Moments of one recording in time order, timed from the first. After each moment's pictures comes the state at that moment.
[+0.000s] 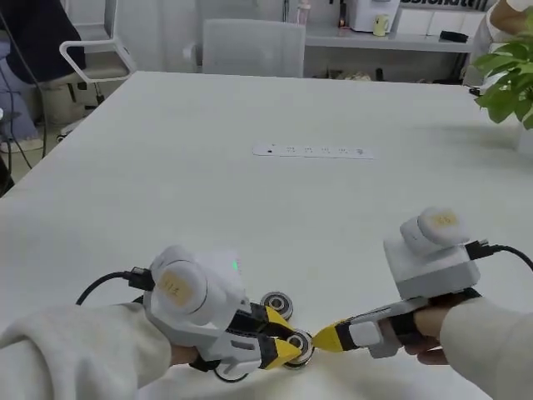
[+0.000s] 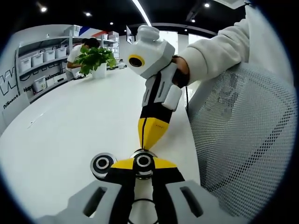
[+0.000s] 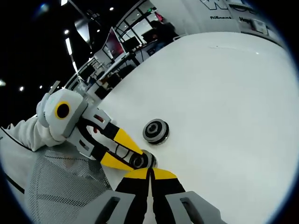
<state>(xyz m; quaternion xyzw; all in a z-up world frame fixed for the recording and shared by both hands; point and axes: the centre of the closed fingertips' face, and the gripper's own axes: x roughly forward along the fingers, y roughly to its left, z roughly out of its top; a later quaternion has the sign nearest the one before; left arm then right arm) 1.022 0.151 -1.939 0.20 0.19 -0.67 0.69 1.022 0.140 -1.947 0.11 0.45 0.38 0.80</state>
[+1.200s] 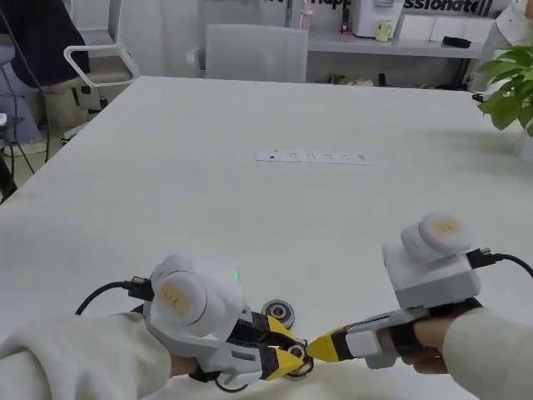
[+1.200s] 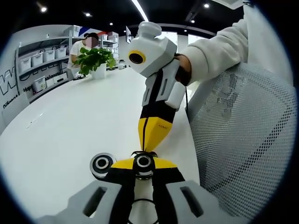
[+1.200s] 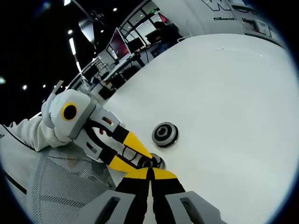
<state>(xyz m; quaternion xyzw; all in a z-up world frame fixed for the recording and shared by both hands) 1.023 0.150 -1.939 0.20 0.19 -0.67 0.69 1.021 0.149 -1.940 0.11 0.45 0.40 0.79</state>
